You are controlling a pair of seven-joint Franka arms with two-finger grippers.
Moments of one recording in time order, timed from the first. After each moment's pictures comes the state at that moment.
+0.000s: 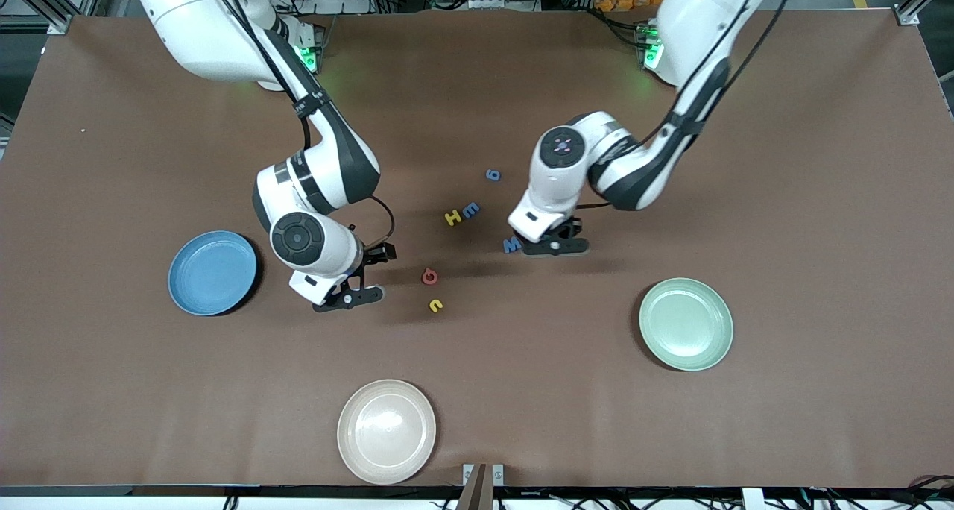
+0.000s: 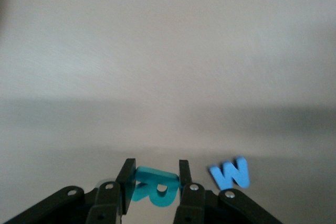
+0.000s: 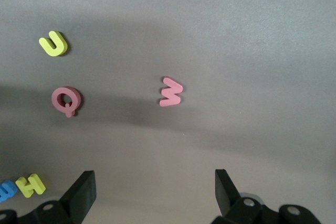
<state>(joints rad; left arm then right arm) -0.29 0.50 -0.37 -1.90 0.39 2.42 -0.97 0.38 0.60 0.07 -1.57 0.04 1.98 0.23</state>
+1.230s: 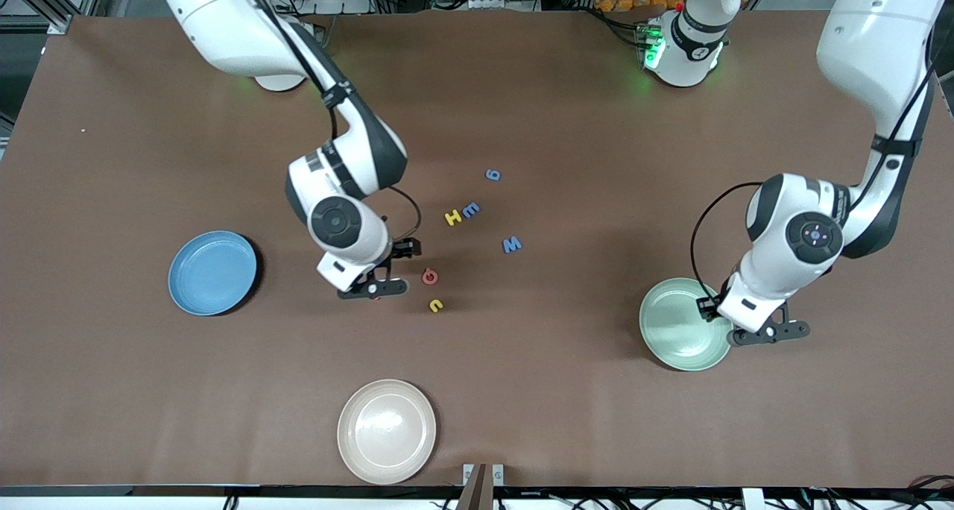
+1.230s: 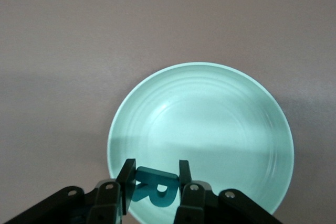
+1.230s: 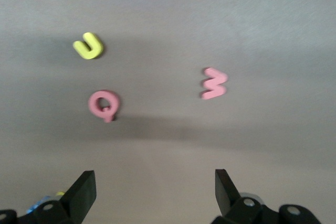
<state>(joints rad) 0.18 0.59 -0.33 -1.74 0.37 2.38 -0.46 0.49 0.61 0.07 -1.59 0.04 2.06 0.47</state>
